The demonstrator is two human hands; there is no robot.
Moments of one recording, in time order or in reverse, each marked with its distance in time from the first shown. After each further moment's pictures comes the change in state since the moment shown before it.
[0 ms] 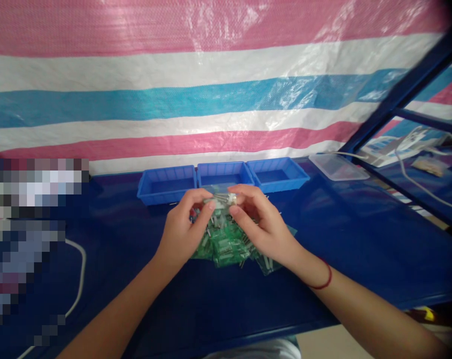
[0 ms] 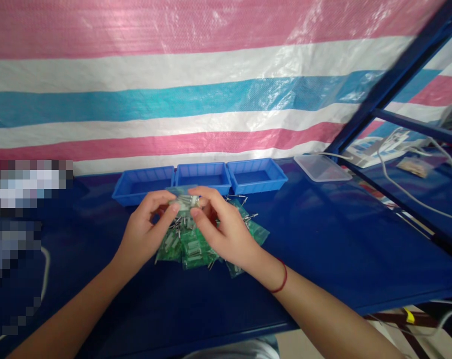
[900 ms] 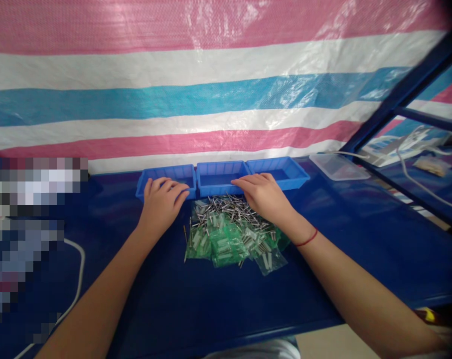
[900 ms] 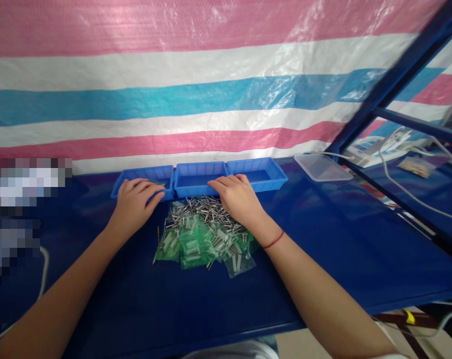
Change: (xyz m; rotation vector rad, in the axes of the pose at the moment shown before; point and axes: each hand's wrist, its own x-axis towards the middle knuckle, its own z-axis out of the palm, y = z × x) left_hand 0.031 -0.066 -0.027 0.757 -0.160 0.158; right_hand 0.040 0.058 -0.048 -1.075 -0.181 -0.256
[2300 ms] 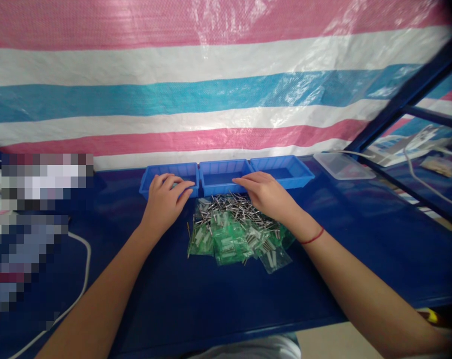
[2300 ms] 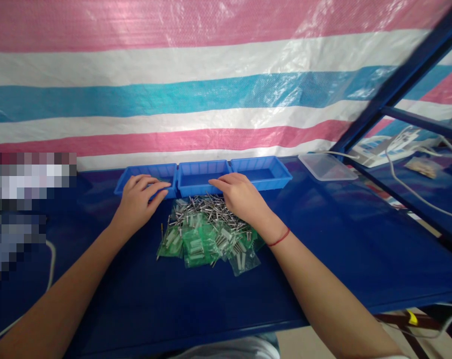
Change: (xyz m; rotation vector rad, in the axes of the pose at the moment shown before) left_hand -0.001 -0.002 -0.001 -0.066 0.056 0.065; right_hand 0.001 0.004 0.001 0.101 -0.012 -0.076
